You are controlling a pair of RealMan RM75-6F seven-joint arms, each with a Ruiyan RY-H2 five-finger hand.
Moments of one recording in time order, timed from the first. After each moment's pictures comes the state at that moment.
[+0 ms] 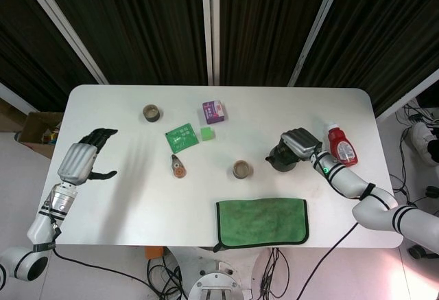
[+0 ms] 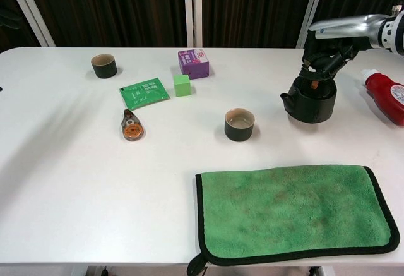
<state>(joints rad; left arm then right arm) -0.43 -1.33 -0.08 -1.35 1.47 1.23 -0.21 0.90 -1.33 0.05 -1.24 -1.46 0.64 0.43</state>
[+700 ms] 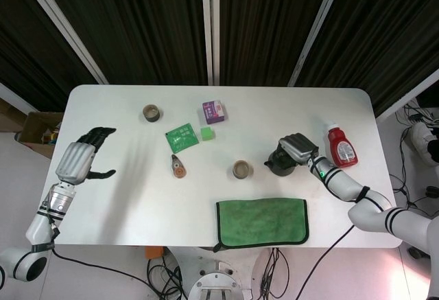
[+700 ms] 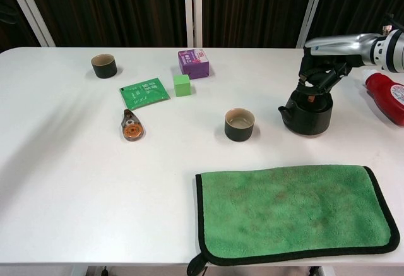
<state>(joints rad) -0.43 -1.32 -0.09 -1.35 1.47 1.24 -0.21 0.88 -1.39 0.03 -1.18 -1.48 0.65 0.46</state>
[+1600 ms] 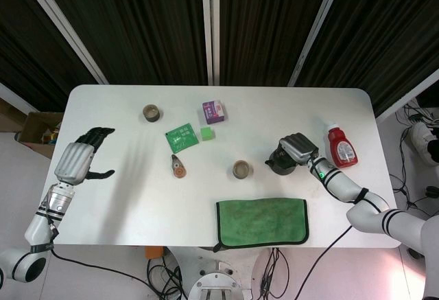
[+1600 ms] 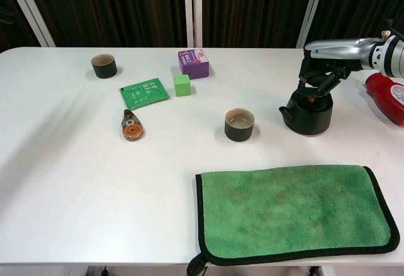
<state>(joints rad) -0.42 -1.31 -0.09 -1.36 1.46 1.23 -0.20 0.87 -1.44 0.02 -1.13 -1.48 0.68 0.42</state>
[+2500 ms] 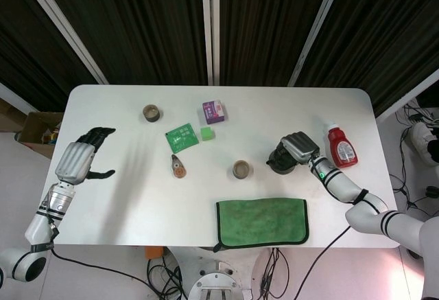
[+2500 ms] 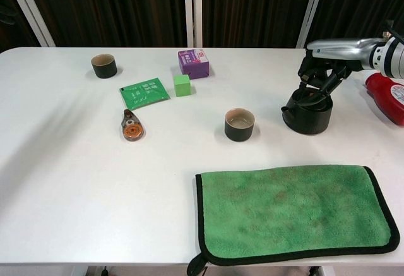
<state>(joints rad) -0.43 -1.31 -0.09 -1.37 1.46 1.23 -0.19 0.85 -1.45 0.04 -1.11 -1.46 0.70 0.36</state>
